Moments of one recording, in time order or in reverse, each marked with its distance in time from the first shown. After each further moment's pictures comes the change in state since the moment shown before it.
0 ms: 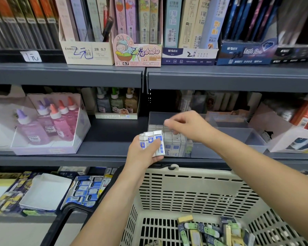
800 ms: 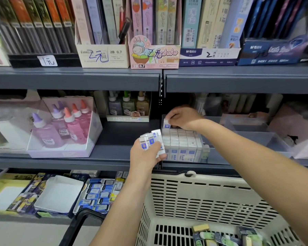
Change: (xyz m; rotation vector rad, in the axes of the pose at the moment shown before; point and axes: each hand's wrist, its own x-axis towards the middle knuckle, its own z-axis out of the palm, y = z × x) left_hand 0.011 0.009 -0.016 -0.099 0.174 0.002; right_hand 0.075 0.001 0.028 -0.089 -0.063 0.115
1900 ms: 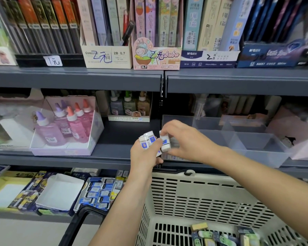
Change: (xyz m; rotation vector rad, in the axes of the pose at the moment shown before) left_hand -0.001 0.000 0.000 0.102 0.049 -0.025; right_hand -0.077 -0.001 0.014 -0.336 0.017 -0.535
